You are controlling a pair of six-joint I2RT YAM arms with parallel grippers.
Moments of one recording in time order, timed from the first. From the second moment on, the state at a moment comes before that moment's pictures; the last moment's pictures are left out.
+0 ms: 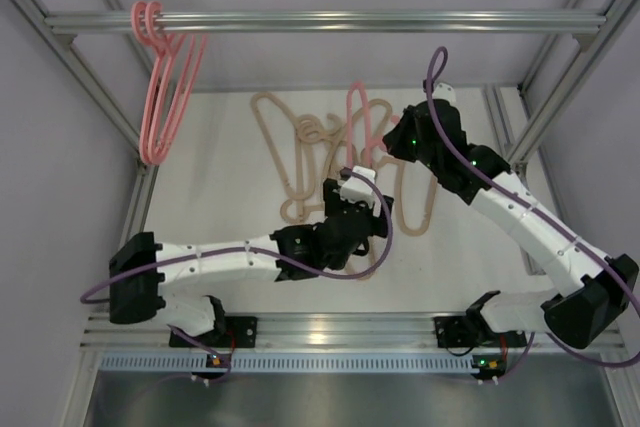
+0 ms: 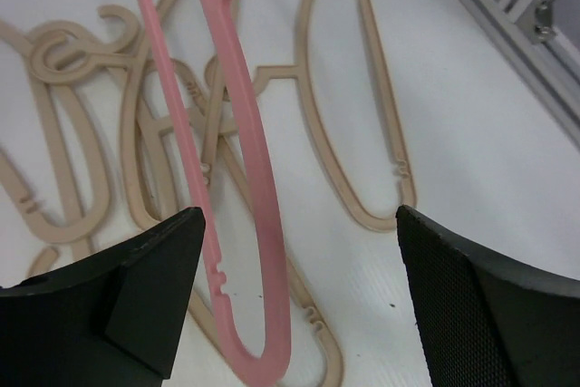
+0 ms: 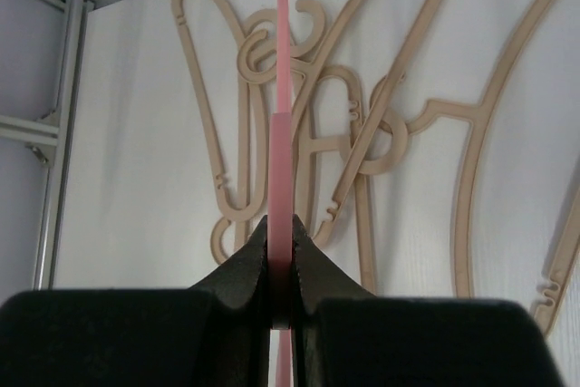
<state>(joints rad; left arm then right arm) -1.28 1.38 1.00 0.04 -0.77 -0.41 0.61 1.27 1.29 -0.47 0.25 0.66</state>
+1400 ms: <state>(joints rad) -1.24 1.50 1.08 -0.24 -0.98 -0.39 0.61 1.27 1.39 -0.52 0.26 0.64</state>
